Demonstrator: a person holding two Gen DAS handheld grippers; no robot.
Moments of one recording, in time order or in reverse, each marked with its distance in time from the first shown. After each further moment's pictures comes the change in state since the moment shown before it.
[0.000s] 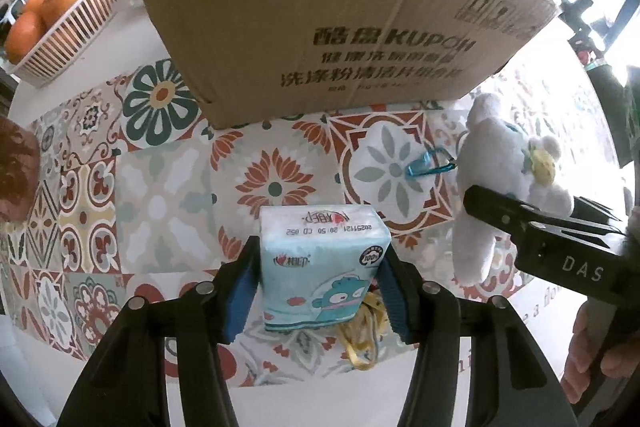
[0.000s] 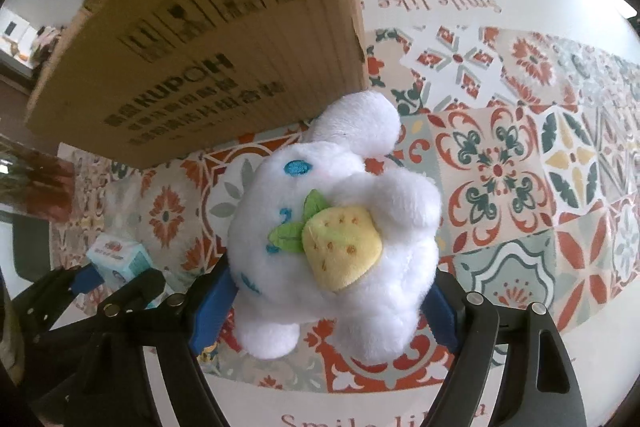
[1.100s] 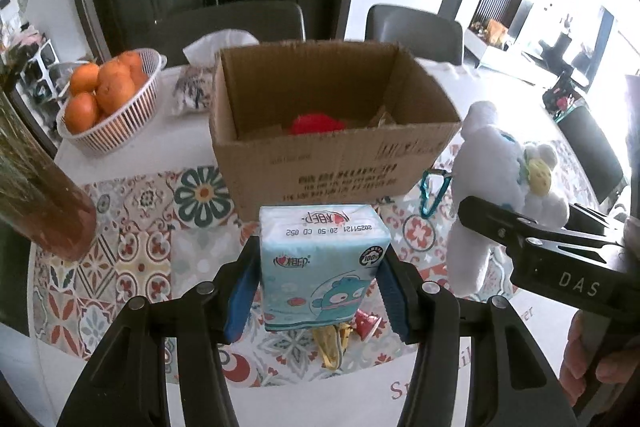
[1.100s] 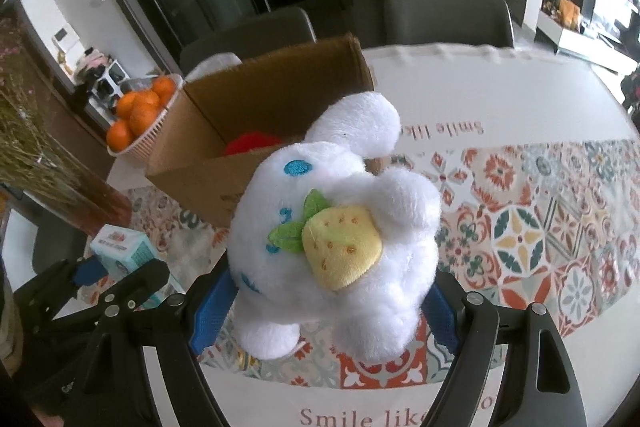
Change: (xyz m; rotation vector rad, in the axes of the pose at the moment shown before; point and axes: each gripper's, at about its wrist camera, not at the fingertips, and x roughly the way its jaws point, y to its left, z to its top) left arm -0.150 -0.056 -0.013 0.018 -0.321 0.025; right arm -0.141 0.015 0.012 -0.102 -0.300 0.043
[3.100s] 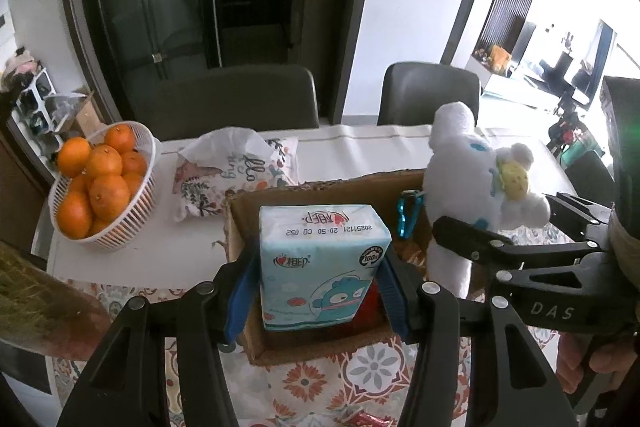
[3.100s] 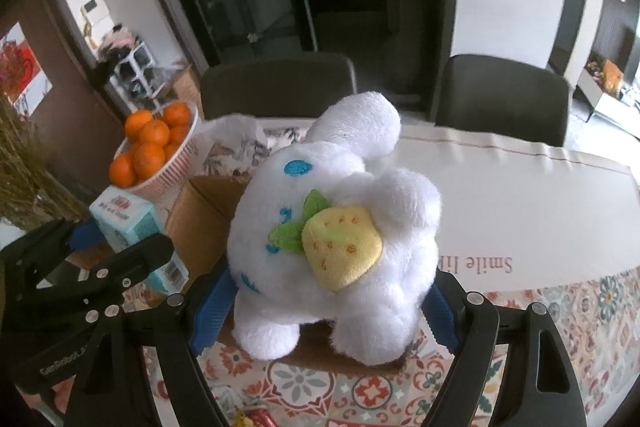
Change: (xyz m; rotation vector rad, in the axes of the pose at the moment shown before) left arm 0.042 0.037 0.137 0.003 -0.062 -0.005; right arm 0.053 0.026 0.142 -0.190 0.017 0.039
